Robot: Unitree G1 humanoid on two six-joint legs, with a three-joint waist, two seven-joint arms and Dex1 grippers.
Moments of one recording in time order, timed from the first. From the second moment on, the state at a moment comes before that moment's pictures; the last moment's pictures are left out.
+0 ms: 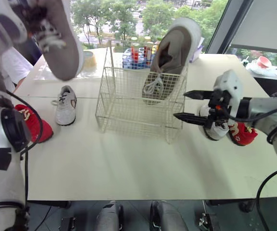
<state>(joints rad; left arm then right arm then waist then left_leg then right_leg) -1.57 0.77 0.22 0.98 -0.23 0.31 -0.57 -0.61 -0.89 -0.15 -0.31 0.64 0.84 0.88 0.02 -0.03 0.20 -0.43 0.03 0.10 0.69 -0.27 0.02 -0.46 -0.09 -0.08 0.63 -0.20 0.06</state>
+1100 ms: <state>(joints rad) -1.34 0.28 0.09 1.00 -0.02 -0.54 -0.34 -0.59 -0.92 -0.36 -0.33 0.76 0.88 0.71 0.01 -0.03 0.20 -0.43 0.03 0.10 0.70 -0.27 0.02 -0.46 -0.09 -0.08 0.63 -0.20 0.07</state>
